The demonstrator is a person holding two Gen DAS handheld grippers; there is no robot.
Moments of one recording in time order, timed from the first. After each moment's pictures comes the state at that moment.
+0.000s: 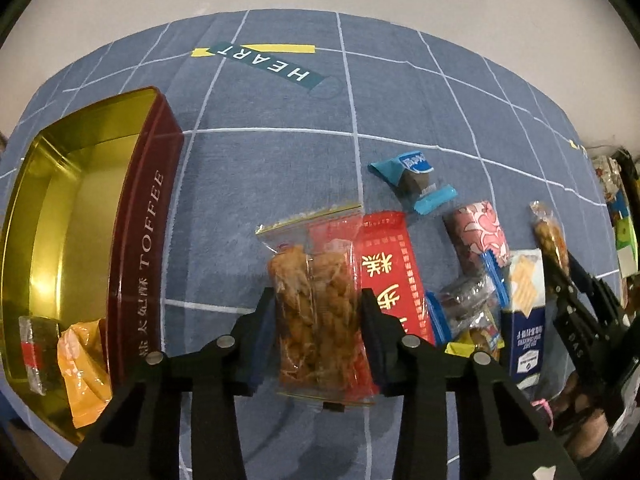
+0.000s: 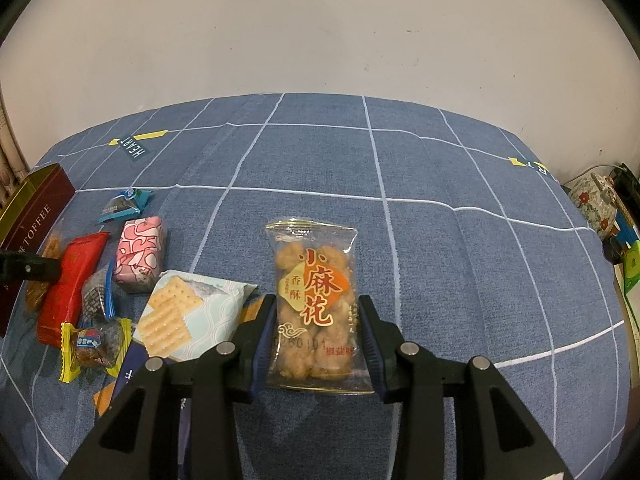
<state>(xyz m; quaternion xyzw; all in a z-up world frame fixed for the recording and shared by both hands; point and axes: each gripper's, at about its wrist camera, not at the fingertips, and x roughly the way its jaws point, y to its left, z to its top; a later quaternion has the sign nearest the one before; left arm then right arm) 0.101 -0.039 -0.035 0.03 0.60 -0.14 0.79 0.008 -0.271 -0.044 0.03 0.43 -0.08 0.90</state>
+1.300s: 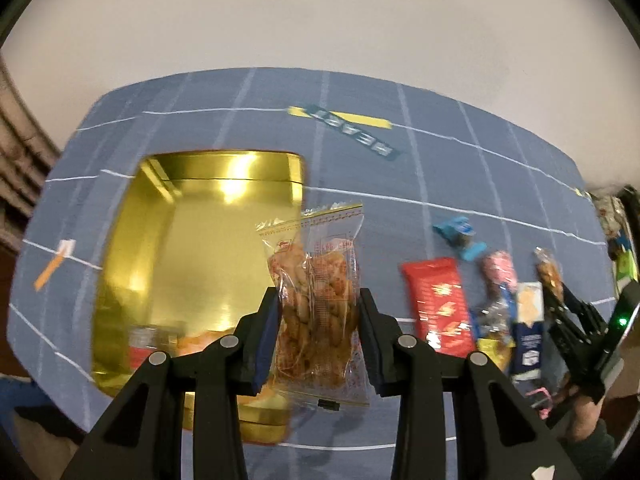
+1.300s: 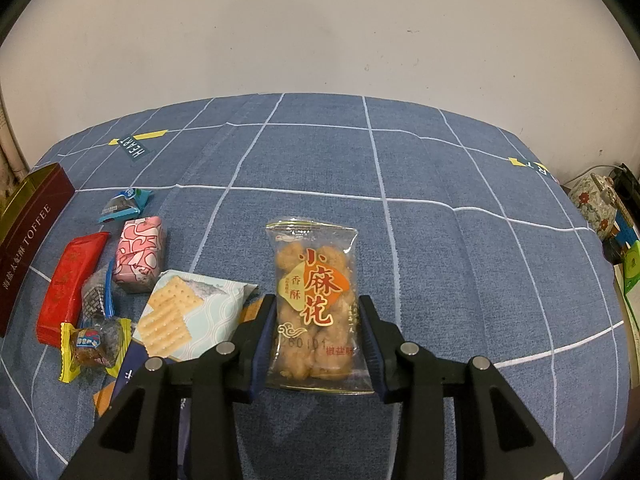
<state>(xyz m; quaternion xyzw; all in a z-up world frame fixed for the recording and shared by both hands) 0.104 0.058 0.043 0.02 0.55 -0.08 0.83 0.007 -0.271 -0.044 0.03 0.43 -0.08 0.90</state>
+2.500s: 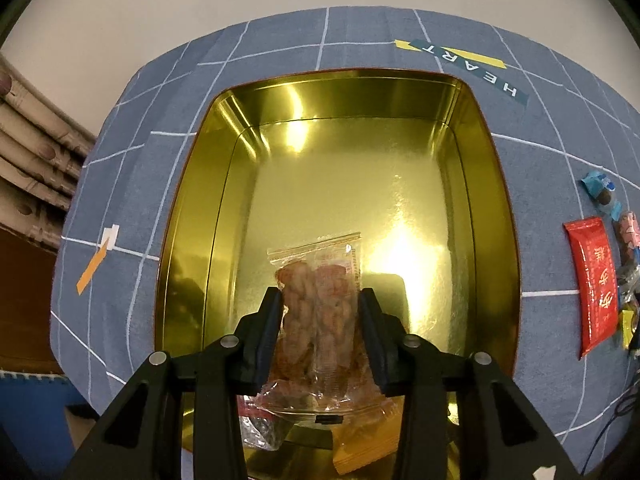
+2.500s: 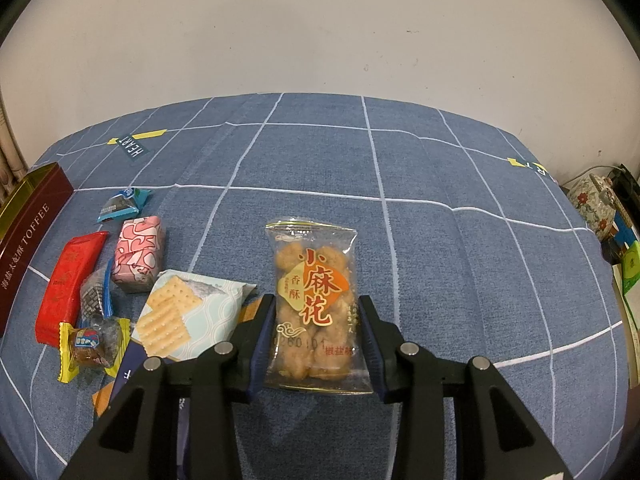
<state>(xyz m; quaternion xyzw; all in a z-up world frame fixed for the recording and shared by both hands) 0.128 0.124 -0.026 0.11 0.59 0.00 0.80 0.006 -0.270 -0.044 0.03 0.43 -0.09 0.90</state>
